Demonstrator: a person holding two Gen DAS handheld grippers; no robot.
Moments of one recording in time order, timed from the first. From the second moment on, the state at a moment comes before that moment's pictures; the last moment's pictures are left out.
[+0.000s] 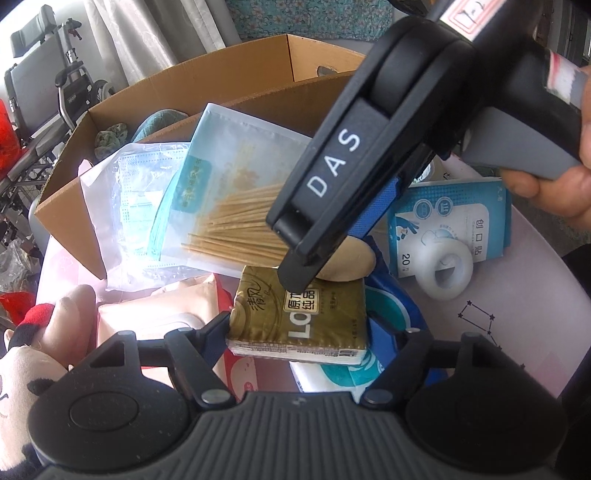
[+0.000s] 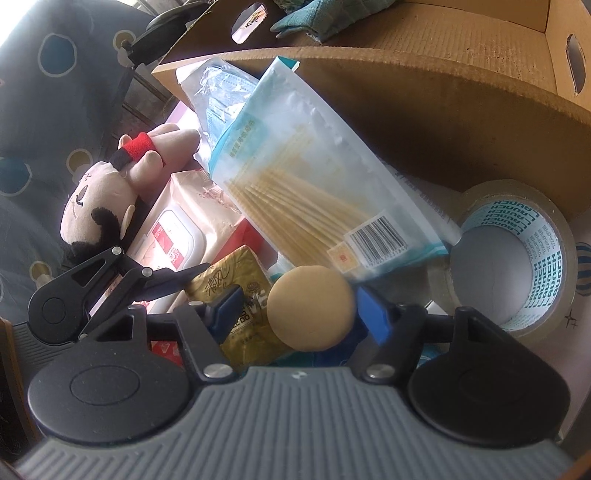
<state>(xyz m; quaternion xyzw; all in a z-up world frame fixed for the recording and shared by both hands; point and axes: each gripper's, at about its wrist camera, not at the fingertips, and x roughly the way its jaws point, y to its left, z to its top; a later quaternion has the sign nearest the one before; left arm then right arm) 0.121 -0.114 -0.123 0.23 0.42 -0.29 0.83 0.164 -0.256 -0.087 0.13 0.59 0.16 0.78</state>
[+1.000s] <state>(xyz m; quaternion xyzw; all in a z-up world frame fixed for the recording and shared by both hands) 0.095 -0.100 -0.103 0.23 0.39 -0.27 0.85 0.148 -0.265 -0.077 0.22 0.58 0.17 0.77</state>
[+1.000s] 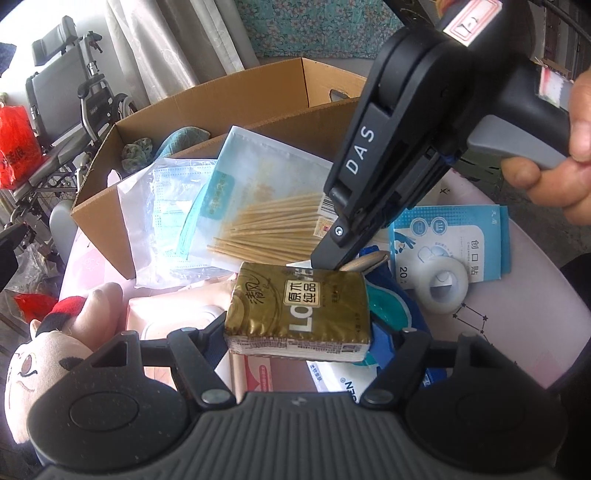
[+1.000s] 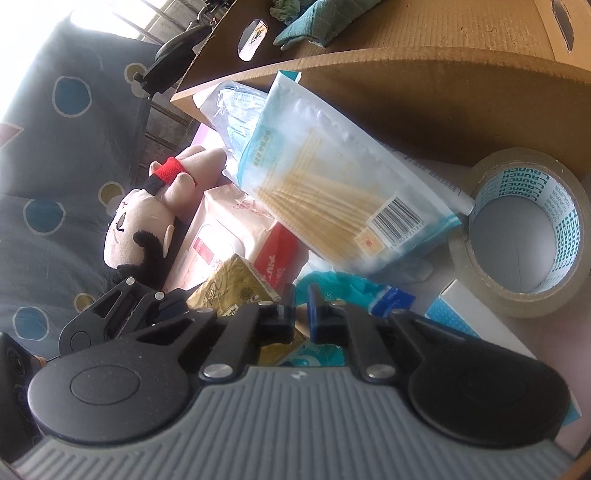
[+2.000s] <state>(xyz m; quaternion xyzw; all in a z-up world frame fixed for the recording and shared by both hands) 0.094 -0.095 -0.119 0.23 0.41 -0.27 0.84 0.079 -0.206 -0.046 -0.23 0.50 0.30 0.78</state>
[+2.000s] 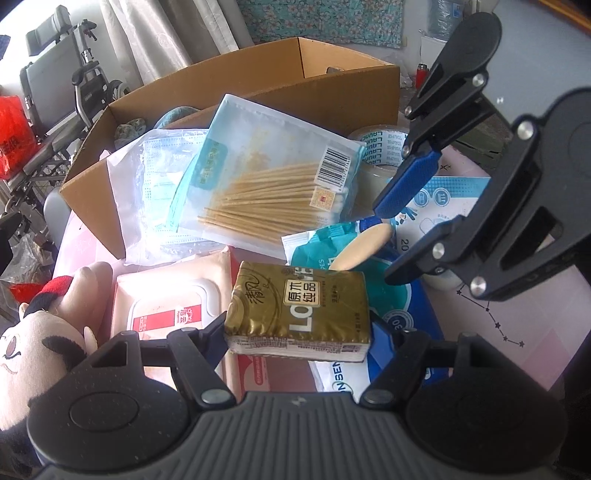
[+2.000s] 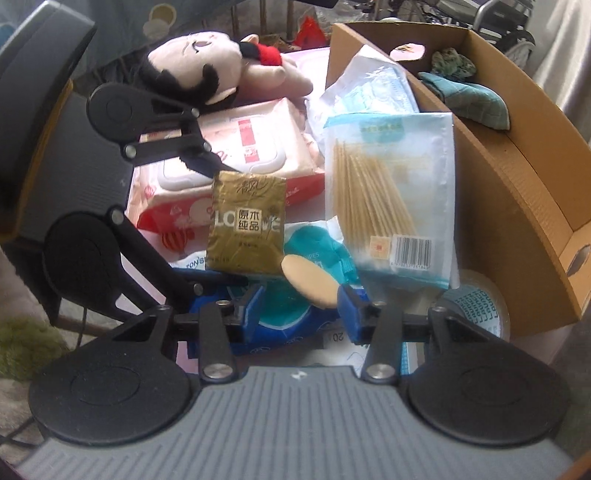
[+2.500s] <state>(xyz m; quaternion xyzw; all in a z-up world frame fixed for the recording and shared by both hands) 0.091 -0.089 -0.100 0.22 0.39 -0.26 0.86 0.078 -0.202 -0.044 -0.26 0.46 0.27 0.81</state>
